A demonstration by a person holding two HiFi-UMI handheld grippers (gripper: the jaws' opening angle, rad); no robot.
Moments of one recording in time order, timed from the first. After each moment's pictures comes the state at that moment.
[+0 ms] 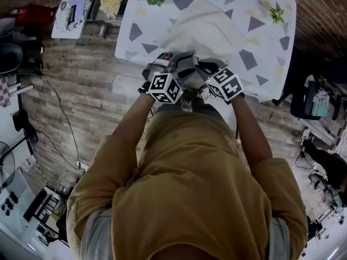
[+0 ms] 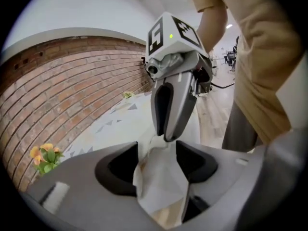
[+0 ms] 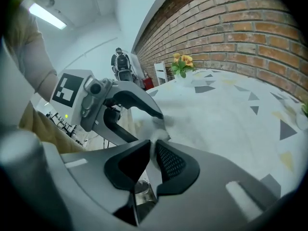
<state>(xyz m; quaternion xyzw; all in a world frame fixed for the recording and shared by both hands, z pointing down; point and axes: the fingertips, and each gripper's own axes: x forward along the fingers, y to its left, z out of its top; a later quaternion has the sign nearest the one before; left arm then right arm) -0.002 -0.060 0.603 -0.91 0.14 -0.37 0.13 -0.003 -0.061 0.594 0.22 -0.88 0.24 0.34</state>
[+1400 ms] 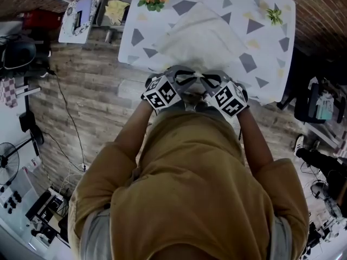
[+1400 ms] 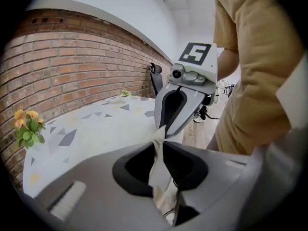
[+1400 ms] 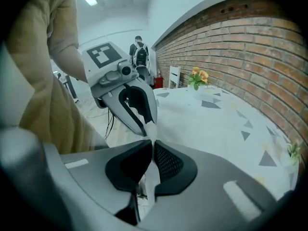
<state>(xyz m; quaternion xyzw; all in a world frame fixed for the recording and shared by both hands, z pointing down) 0.008 -0.027 0.578 -0.94 0.11 -0.31 -0.05 0.018 -0.022 0.580 0.18 -0.90 0.11 0.38</state>
